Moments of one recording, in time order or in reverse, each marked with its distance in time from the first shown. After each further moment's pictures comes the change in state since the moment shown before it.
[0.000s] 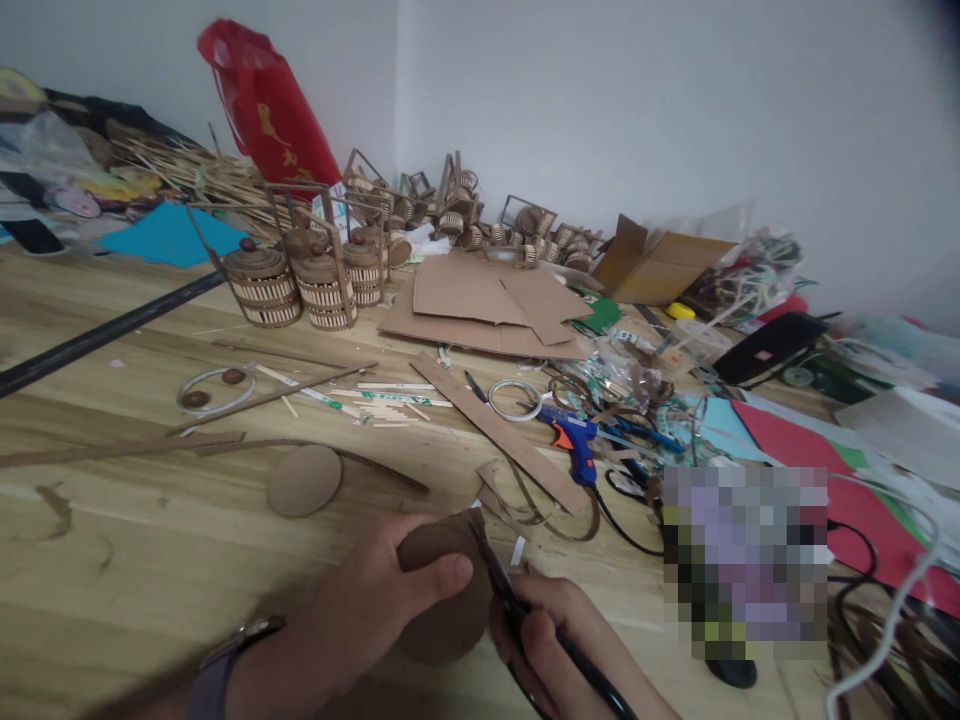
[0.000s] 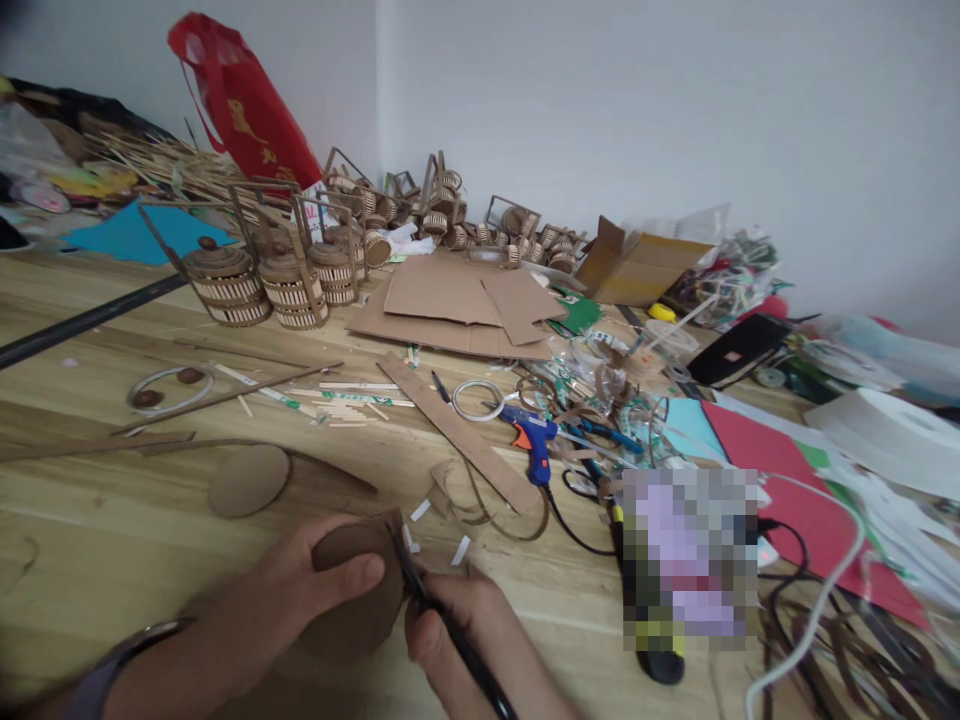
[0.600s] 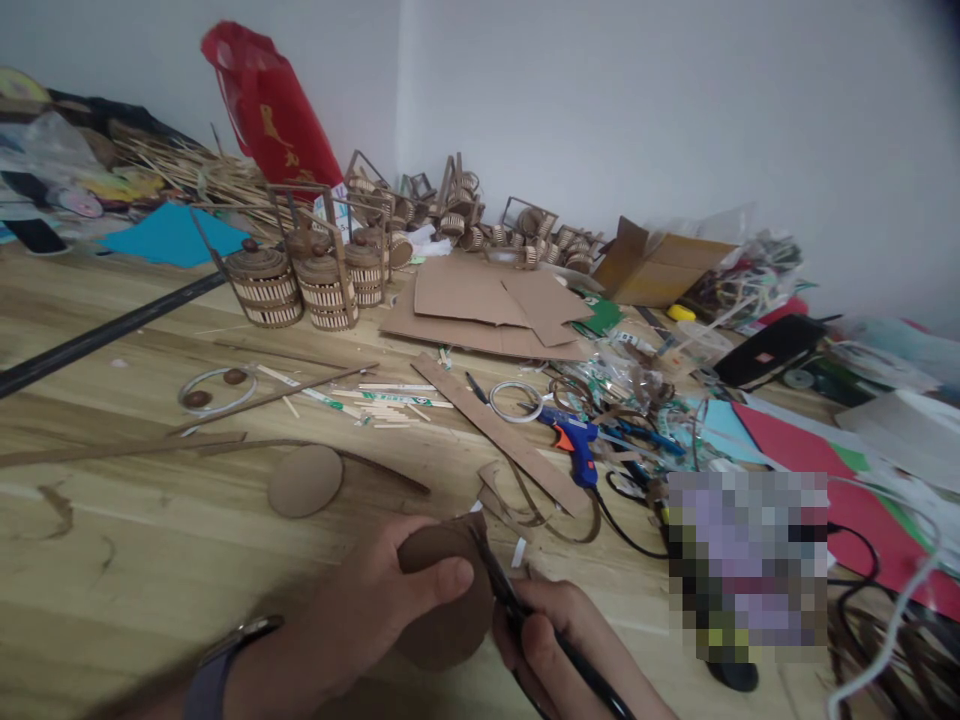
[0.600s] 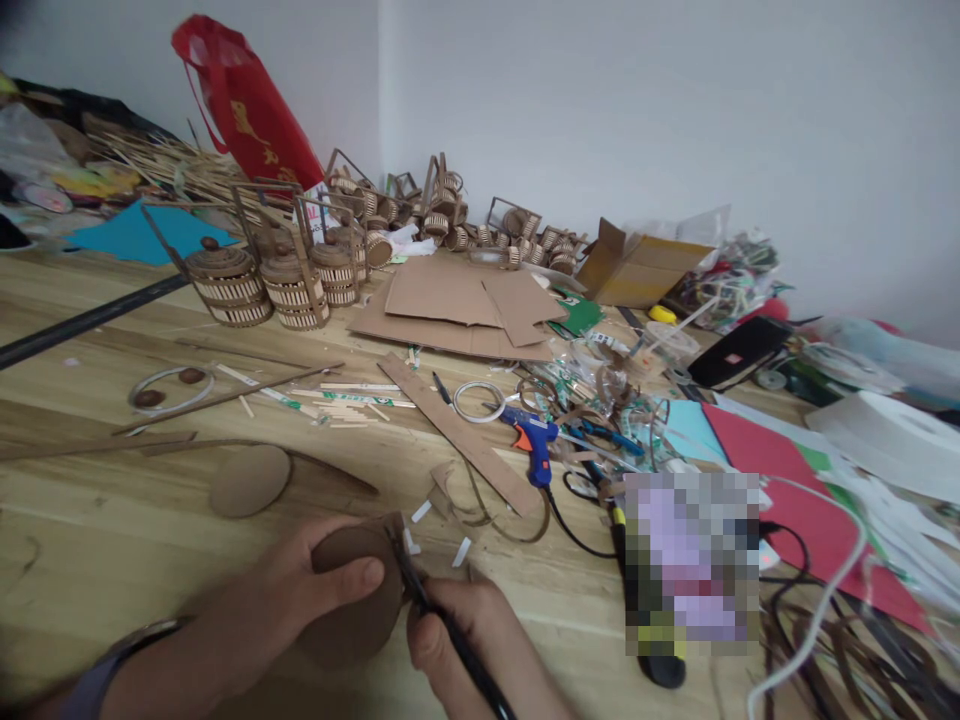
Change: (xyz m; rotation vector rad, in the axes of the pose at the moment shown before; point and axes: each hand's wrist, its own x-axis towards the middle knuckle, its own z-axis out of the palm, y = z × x) left_hand 0.000 0.001 -0.003 0.055 0.006 -0.037; right_hand 0.000 0.001 -0.002 -0.073 0.023 -0.046
